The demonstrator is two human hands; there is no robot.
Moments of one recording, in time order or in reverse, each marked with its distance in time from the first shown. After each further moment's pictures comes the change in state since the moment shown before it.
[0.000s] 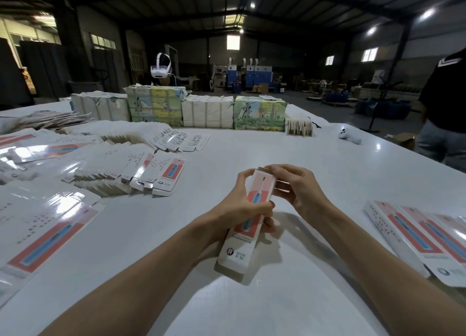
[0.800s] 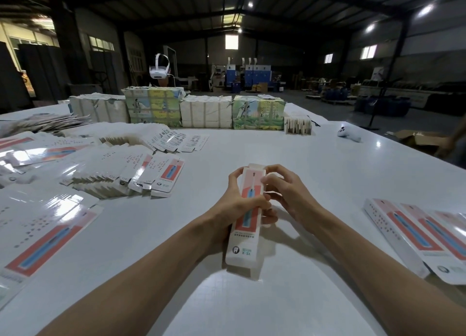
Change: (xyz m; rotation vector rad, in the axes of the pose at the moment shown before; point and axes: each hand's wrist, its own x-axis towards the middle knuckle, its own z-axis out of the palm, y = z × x) left_hand -0.011 0.000 -0.004 -0.254 -0.098 0.005; right_hand -0.003 0.013 0.007 -0.109 -0.131 -0.036
